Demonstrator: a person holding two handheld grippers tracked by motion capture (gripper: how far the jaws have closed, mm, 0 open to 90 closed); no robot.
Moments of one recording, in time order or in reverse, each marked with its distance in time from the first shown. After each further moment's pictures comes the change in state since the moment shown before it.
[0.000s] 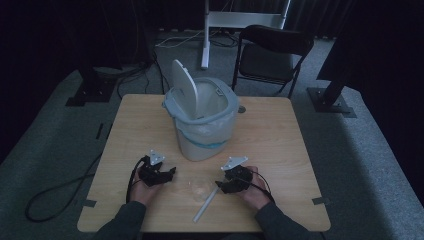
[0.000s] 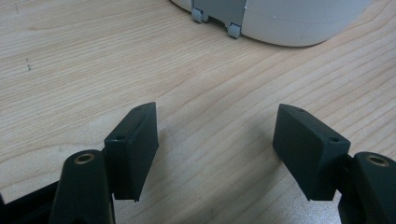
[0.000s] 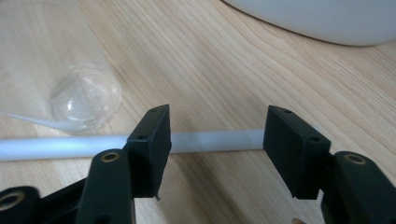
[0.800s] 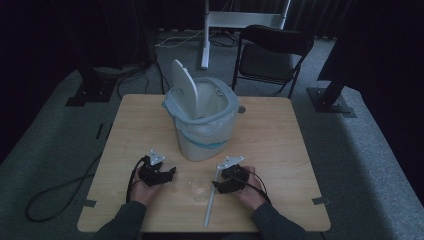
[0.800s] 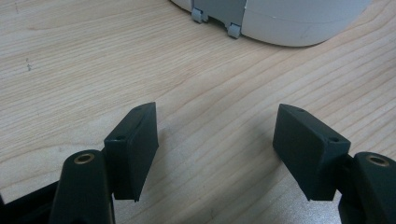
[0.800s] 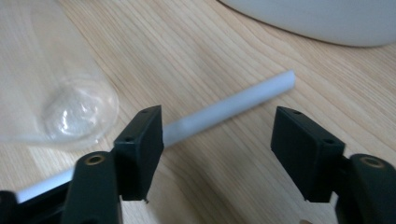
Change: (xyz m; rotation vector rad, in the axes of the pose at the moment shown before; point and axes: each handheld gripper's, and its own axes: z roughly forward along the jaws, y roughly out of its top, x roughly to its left) left arm 0.000 0.000 0.000 0.000 0.000 -0.001; right arm 0.005 0.007 0.010 0.006 -0.023 0.036
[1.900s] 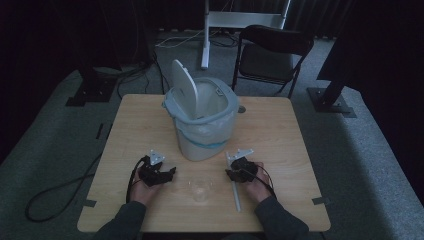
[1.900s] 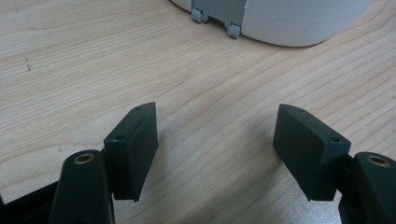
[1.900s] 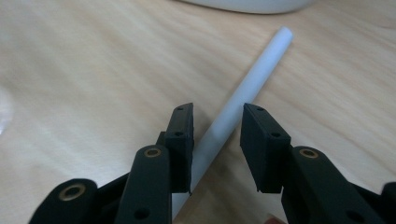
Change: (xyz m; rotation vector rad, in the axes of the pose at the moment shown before) left arm 0.000 0.000 0.000 0.001 0.000 0.000; right arm -0.042 -0.012 0.003 0.033 -0.104 0.104
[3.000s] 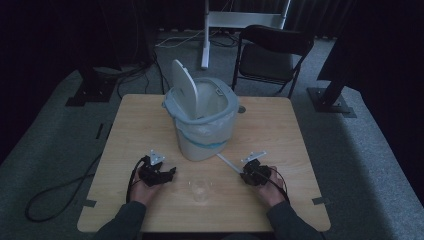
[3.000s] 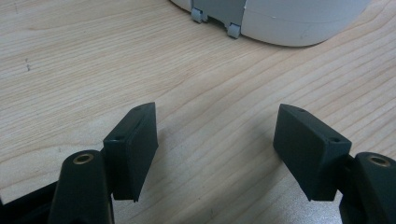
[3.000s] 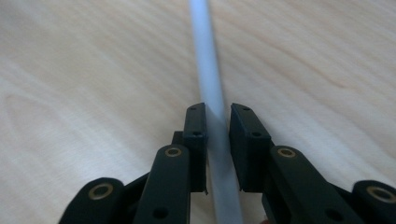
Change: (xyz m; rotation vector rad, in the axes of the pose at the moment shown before) left arm 0.000 0.000 0.000 0.001 0.000 0.002; right arm -0.019 -0.024 -0.025 0.090 -0.029 0.057
